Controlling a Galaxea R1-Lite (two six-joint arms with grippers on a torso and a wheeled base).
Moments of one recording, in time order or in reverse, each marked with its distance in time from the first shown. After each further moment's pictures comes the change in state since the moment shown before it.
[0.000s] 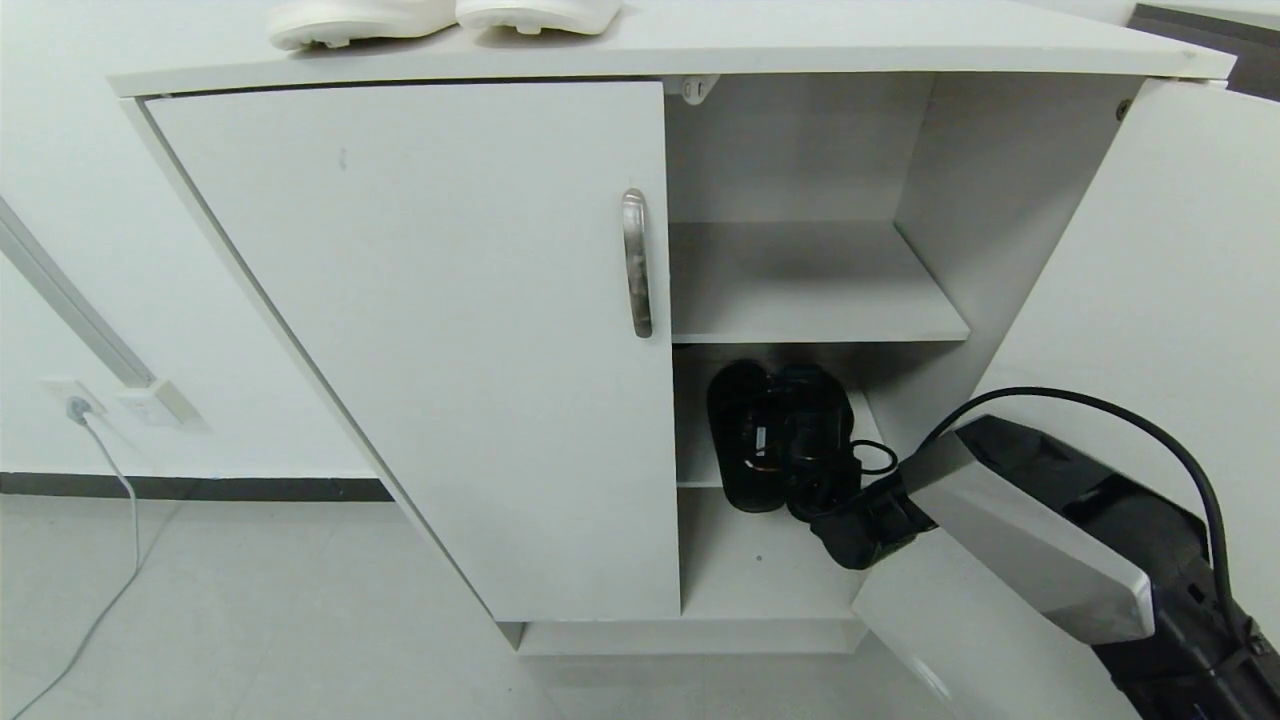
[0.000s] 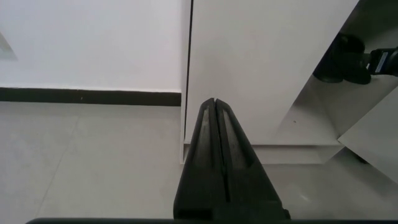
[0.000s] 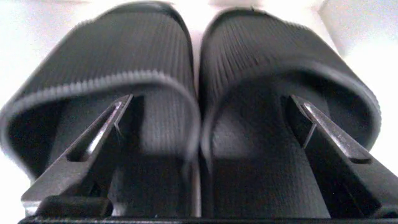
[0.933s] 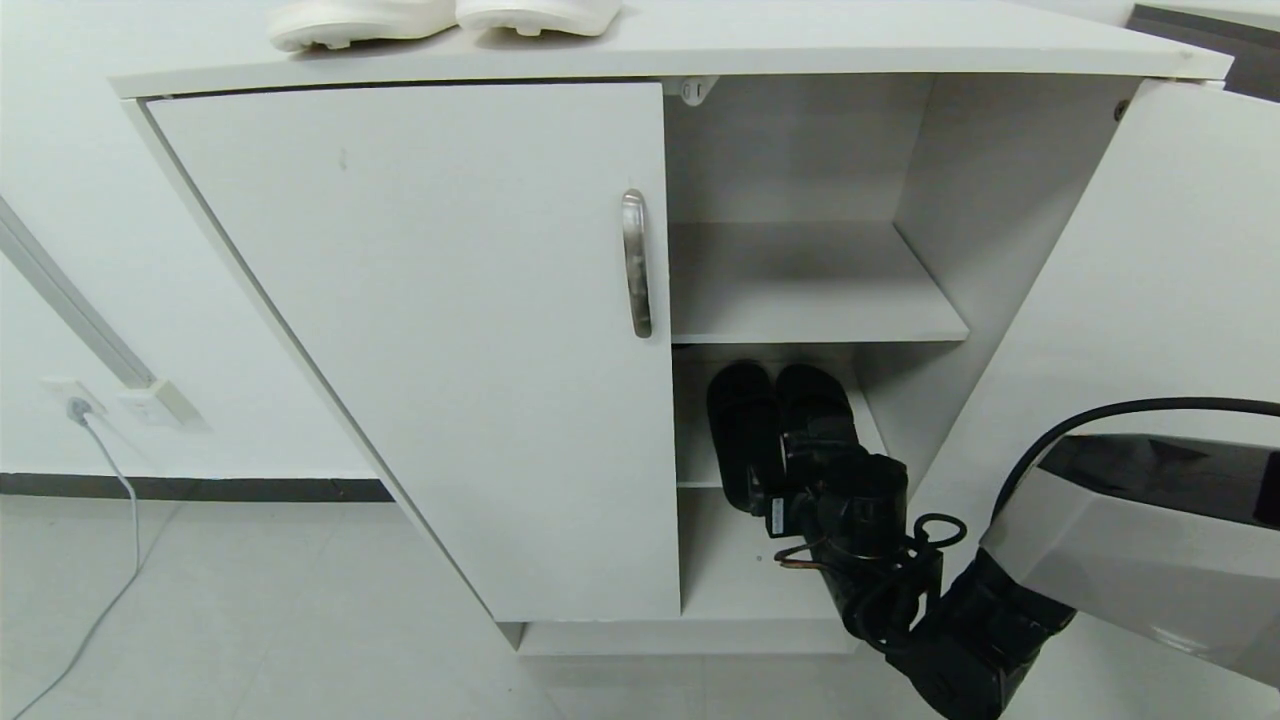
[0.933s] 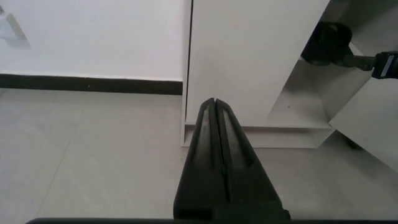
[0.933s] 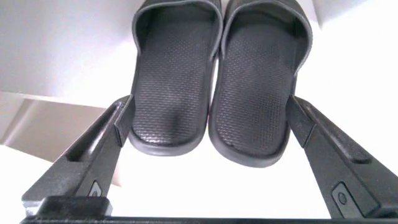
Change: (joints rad) left arm 0.000 0.000 0.000 0.000 0.000 -0.001; right arm 0.172 -0.330 0.728 -0.359 -0.015 -0.002
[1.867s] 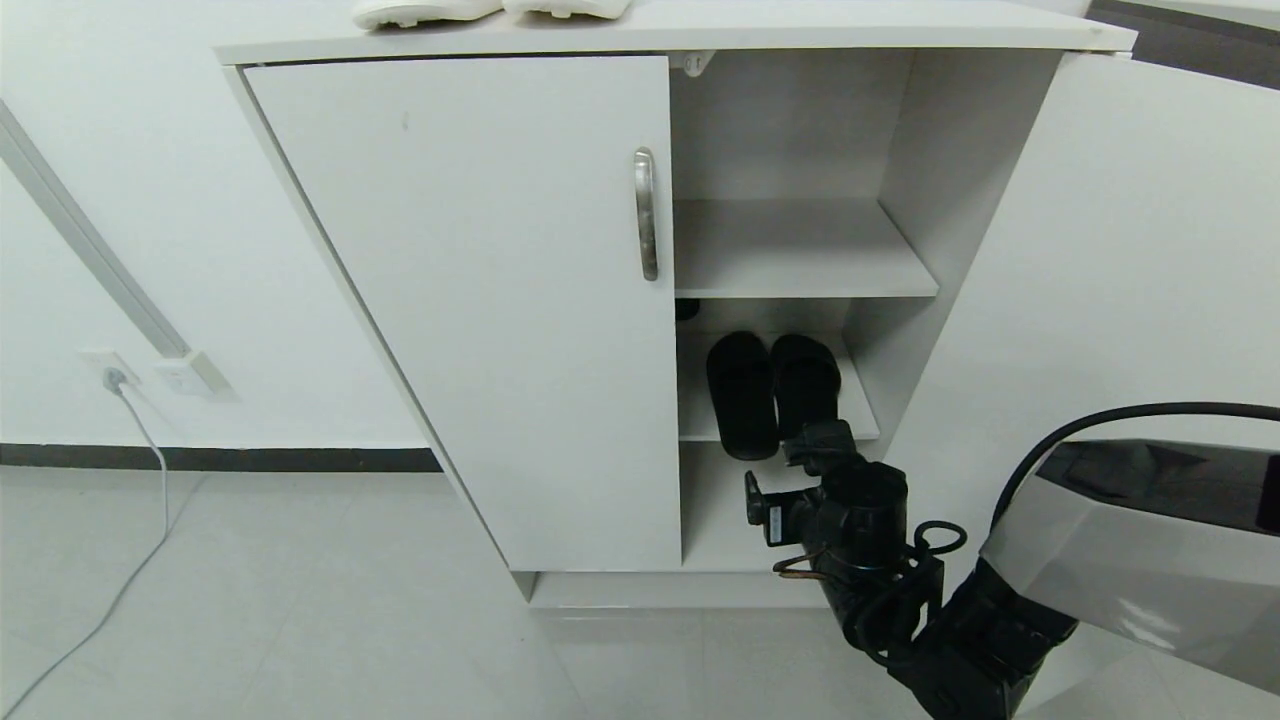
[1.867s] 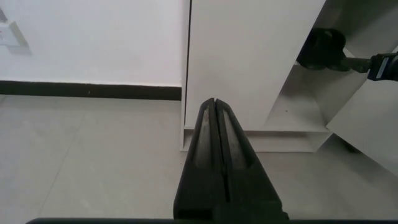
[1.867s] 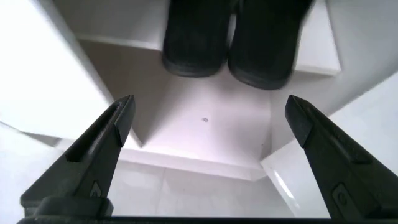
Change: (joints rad) left arm 0.000 0.000 0.000 0.000 -0.001 0.001; right arm 0.016 -0.004 0.023 -0.017 0.000 -0.007
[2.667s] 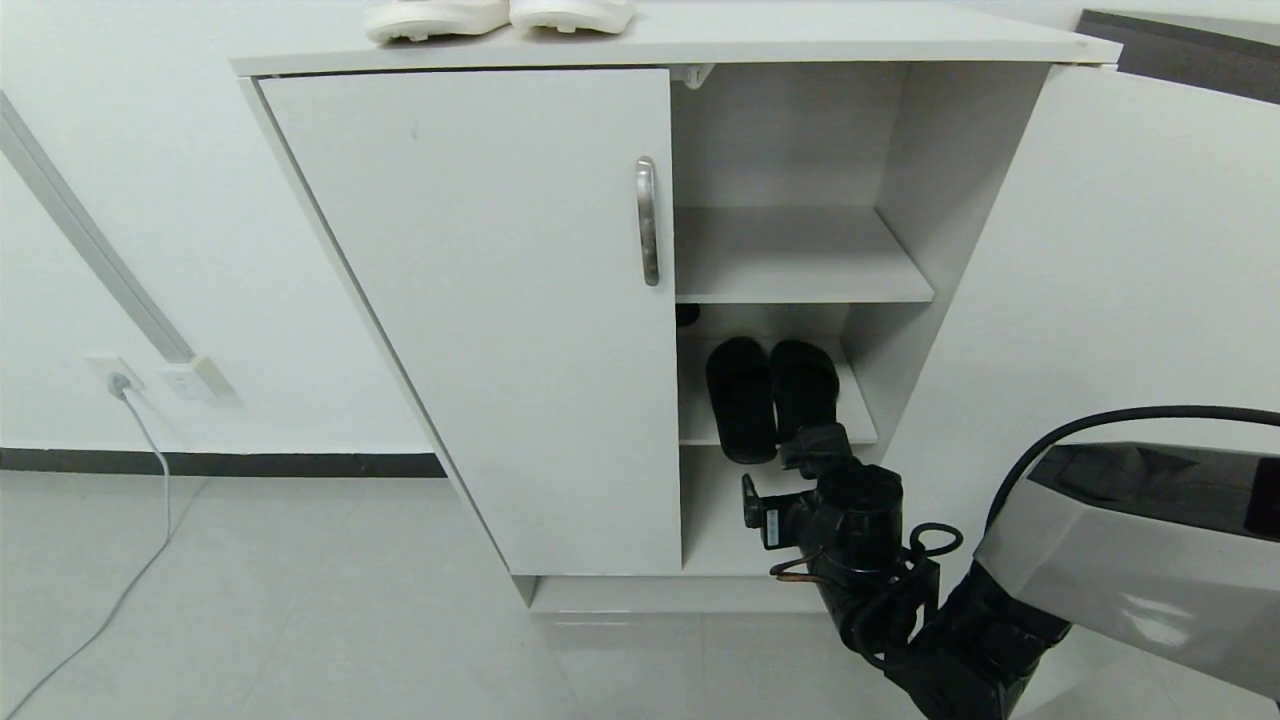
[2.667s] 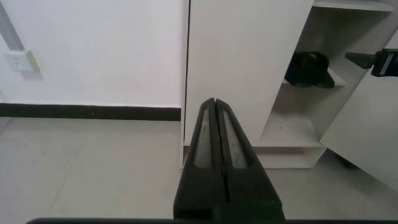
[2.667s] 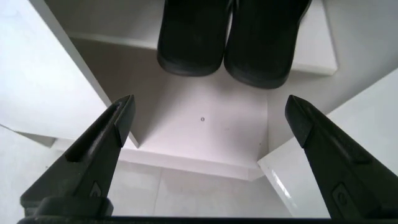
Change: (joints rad) left arm 0.000 0.000 -0.001 0.000 0.000 0.000; right arm 0.001 0.013 -0.005 0.000 0.000 -0.003
